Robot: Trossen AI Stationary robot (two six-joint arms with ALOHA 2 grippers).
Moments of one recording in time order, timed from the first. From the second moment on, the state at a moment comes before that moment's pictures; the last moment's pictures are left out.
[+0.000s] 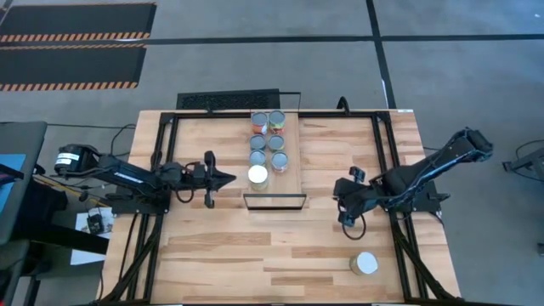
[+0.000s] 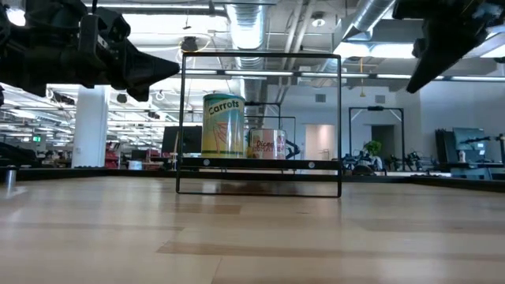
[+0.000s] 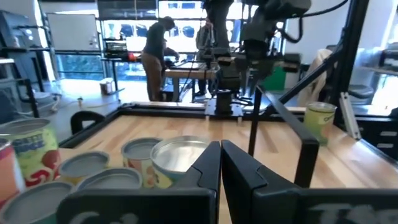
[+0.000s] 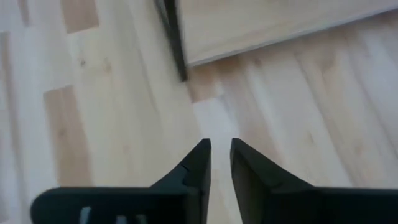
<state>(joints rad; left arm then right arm) 0.03 1.13 0.06 1.14 -0.05 -0.02 0.43 1.13 0.86 -0.81 0.41 0.66</state>
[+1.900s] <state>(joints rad) 0.26 1.05 0.03 0.89 -0.04 -0.09 0.73 1.62 1.19 -1.01 -0.20 1.15</state>
